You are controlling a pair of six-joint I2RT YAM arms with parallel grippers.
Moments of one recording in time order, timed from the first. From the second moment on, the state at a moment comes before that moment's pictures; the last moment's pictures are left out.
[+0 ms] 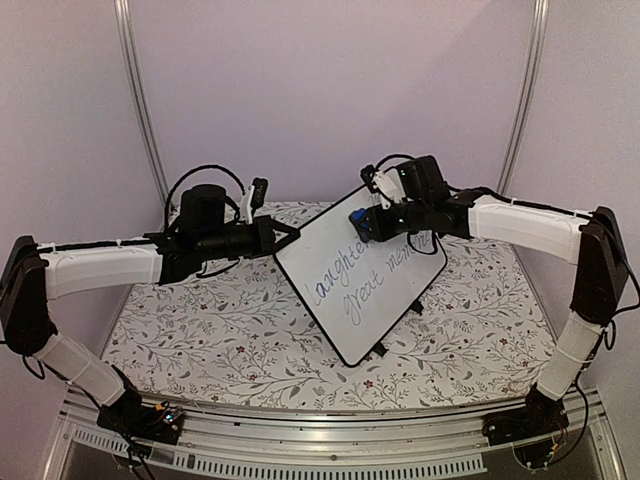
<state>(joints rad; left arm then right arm) -0.66 1.46 0.93 0.24 0.35 -0.64 0.66 1.77 1.43 -0.23 -0.12 0.10</state>
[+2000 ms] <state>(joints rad) -0.67 1.44 0.92 0.22 0.34 -0.60 0.58 1.78 1.46 -0.31 -0.09 0.08</state>
